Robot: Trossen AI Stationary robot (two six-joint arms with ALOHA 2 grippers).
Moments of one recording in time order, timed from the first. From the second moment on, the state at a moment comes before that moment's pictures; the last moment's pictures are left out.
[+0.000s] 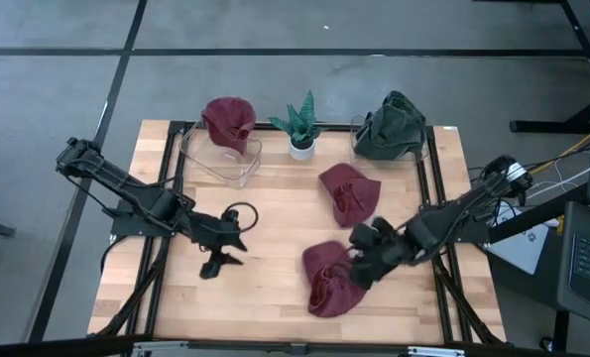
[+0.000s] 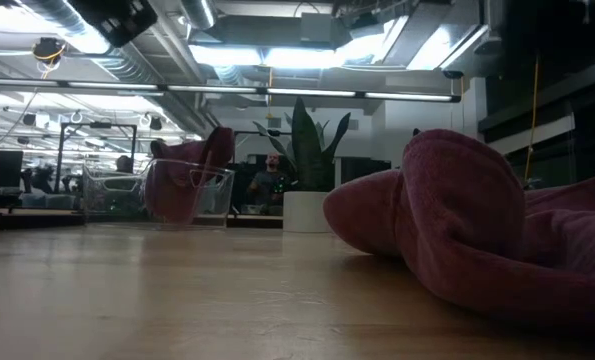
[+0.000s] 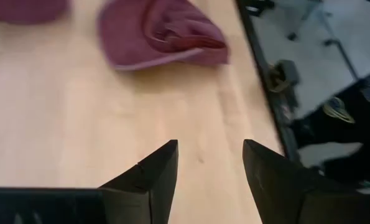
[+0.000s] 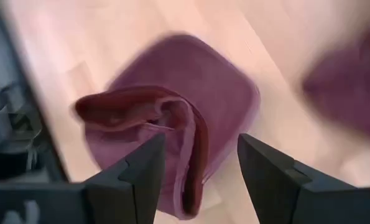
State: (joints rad) left arm -0.45 1.12 0.87 -0.47 -0.05 -0.41; right arm 0.56 1.43 1.20 -0.87 0.31 1.01
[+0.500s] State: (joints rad) left arm -0.56 1.11 0.87 -0.49 -0.09 -0.33; right arm 0.83 1.72 1.16 -0.73 0.29 1.74
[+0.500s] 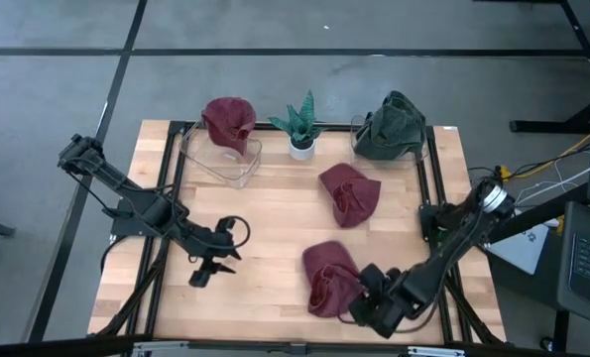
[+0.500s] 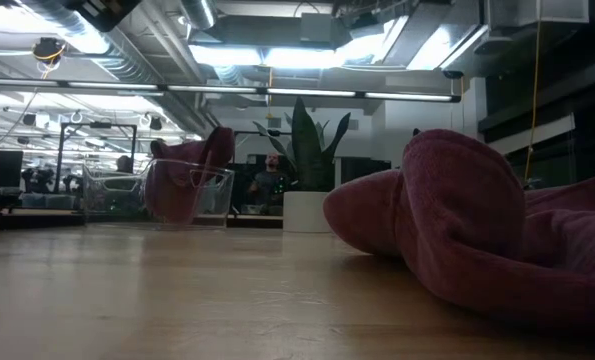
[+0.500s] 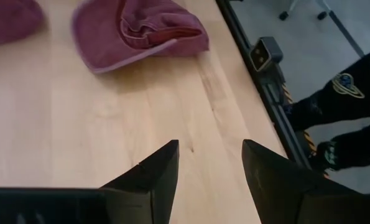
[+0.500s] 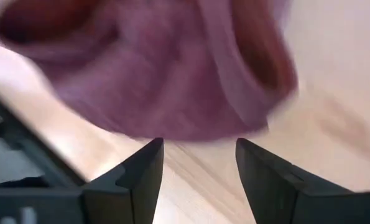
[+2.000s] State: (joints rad) left arm -0.68 1.11 0.87 -0.41 -0.32 -0.46; right arm 0.75 2.02 1.30 -0.79 0.34 1.94
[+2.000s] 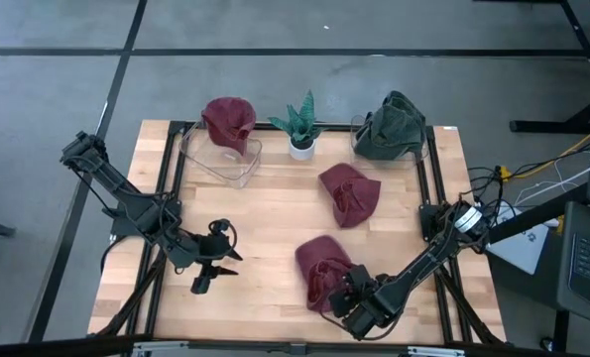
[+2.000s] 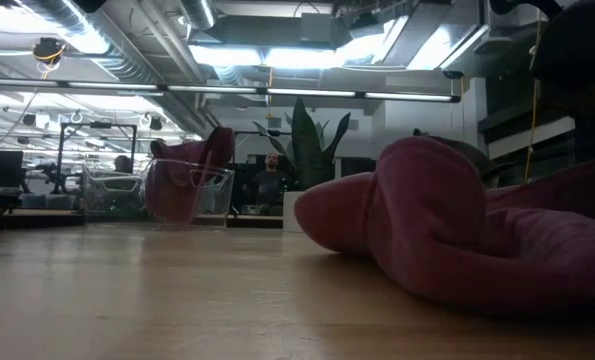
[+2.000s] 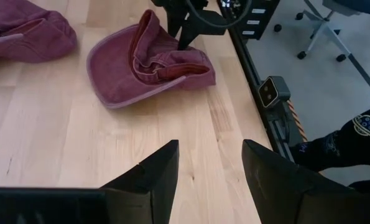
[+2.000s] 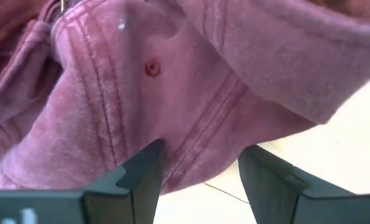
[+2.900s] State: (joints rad) left arm -0.68 1.11 0.87 -0.41 -0.33 -0.49; right arm 0.77 2.03 1.44 -1.06 0.41 1.99
